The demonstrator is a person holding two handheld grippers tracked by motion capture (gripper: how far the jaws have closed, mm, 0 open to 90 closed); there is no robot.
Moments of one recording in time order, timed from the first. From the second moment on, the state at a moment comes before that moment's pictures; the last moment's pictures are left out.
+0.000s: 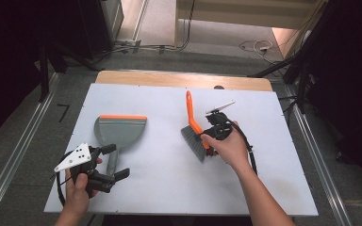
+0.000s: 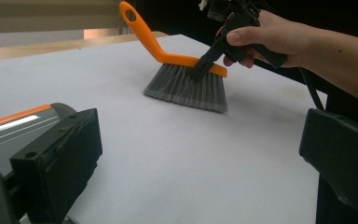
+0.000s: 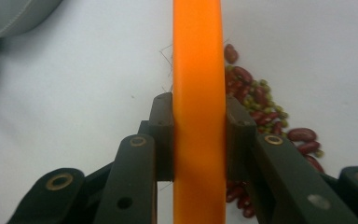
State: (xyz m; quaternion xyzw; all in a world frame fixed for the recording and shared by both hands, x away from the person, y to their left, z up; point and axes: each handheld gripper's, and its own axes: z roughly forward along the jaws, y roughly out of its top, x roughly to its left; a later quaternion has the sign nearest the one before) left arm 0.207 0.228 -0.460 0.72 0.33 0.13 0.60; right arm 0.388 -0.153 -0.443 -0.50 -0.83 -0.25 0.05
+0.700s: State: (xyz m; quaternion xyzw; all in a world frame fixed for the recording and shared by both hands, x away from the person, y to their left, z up) left arm 0.207 0.225 -0.459 0.72 0.32 0.13 0.60; right arm 0.374 -0.210 -0.416 -0.52 -0.81 -0.25 -0.04
